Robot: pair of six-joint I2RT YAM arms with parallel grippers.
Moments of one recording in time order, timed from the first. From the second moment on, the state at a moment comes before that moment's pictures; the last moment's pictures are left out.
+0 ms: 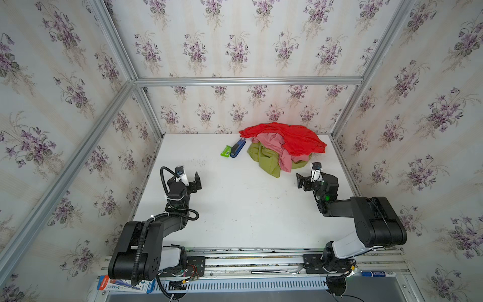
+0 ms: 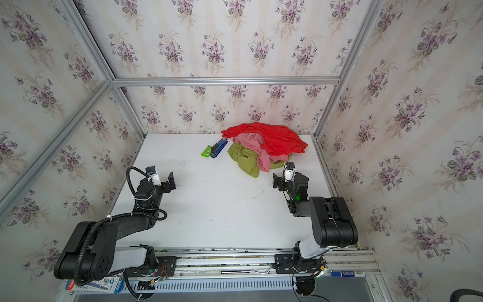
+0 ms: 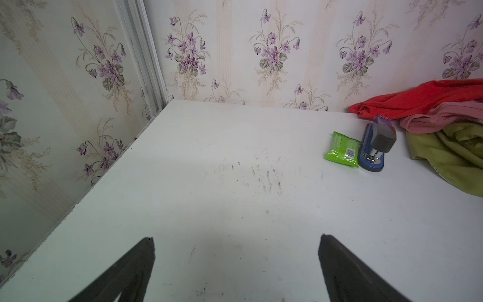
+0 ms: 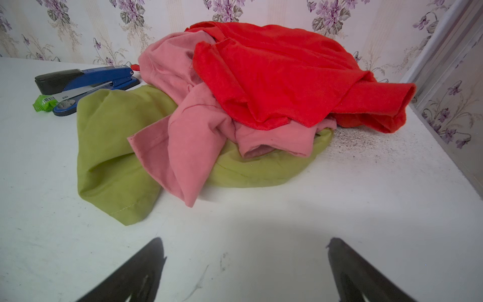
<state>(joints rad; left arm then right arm) -0.03 1.32 0.27 0.83 -0.18 -0.03 -0.03 1.55 0.37 0.82 -0.19 -0.06</state>
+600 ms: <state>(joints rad) -0.04 1.32 0.27 0.83 -0.19 -0.03 -0.01 1.54 0.38 0.79 -0.15 -0.06</state>
